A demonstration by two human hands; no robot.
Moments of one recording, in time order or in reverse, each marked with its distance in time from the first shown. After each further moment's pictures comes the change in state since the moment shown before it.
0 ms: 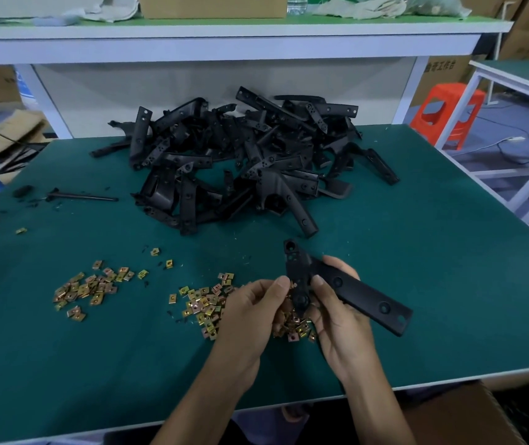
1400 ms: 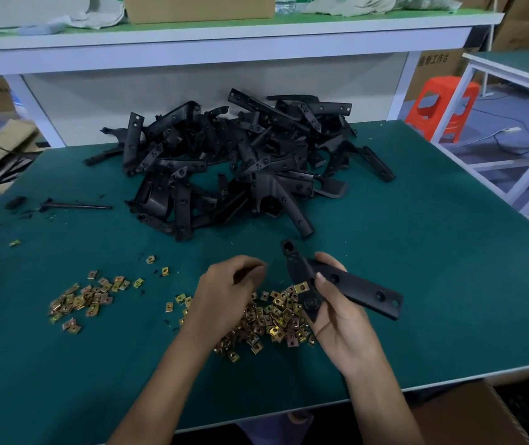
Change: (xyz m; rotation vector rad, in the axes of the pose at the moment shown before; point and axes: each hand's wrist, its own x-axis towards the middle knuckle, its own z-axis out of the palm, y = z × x) left_hand 0.054 0.010 -0.043 0.707 -0.032 0.341; right_hand 0.009 -0.010 0.000 0.218 -0.092 0.184
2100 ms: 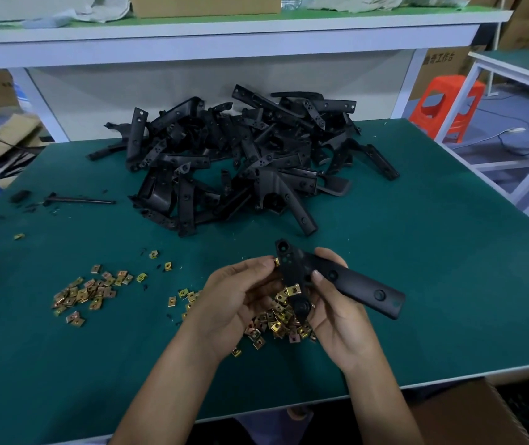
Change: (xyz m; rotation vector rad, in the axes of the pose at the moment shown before) left_hand -0.017 0.028 0.003 -0.963 -0.134 -0.460; right_hand 0.001 0.002 0.004 -0.096 -0.070 -0.016
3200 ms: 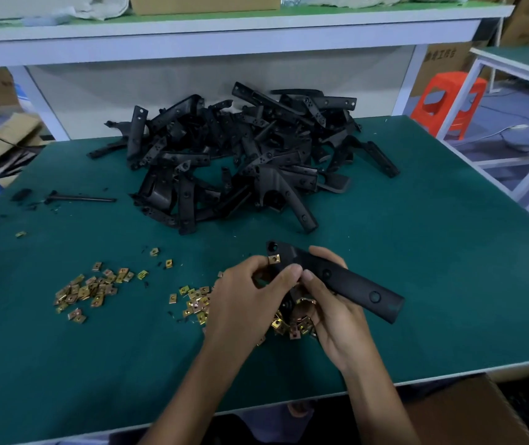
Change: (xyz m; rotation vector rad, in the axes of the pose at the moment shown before) left_hand -0.008 -0.017 0.014 0.955 0.305 0.419; right_hand -0.003 0.009 -0.003 -0.228 0.084 -0.103
